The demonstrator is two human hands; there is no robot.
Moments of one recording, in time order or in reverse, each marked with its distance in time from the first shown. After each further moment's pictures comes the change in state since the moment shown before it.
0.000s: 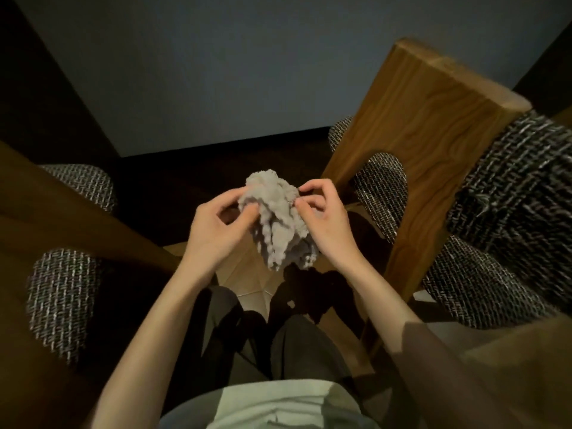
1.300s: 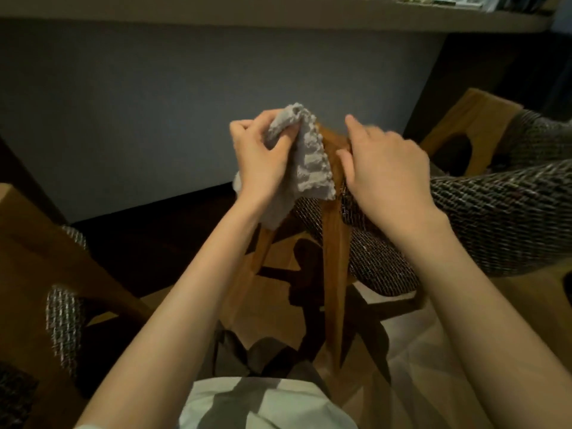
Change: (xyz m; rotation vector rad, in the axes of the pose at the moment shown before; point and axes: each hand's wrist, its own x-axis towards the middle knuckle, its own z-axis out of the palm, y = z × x) left_hand 0.053 0.156 0.081 -0.084 0.137 0.302; right_hand -0.073 -0.180 -0.116 -1.450 0.444 -0.177
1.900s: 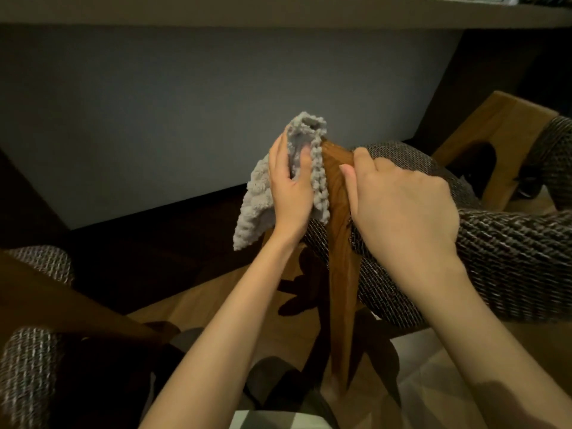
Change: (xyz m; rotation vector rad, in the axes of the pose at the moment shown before) left_hand 0.000 -0.041 0.070 -0.325 0.043 -0.045; right_hand 0.001 -0.007 0.010 -0.235 -0.017 0.010
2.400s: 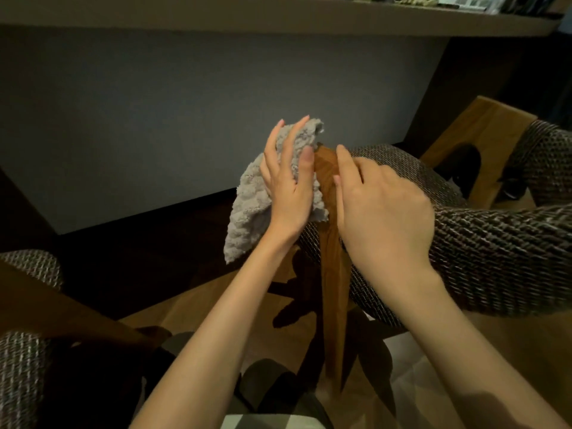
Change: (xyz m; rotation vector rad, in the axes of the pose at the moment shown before) left_hand -0.007 0.009 0.001 0.225 -0.062 0.123; right_hand -0.010 -0.005 0.014 0.059 0.212 0.053
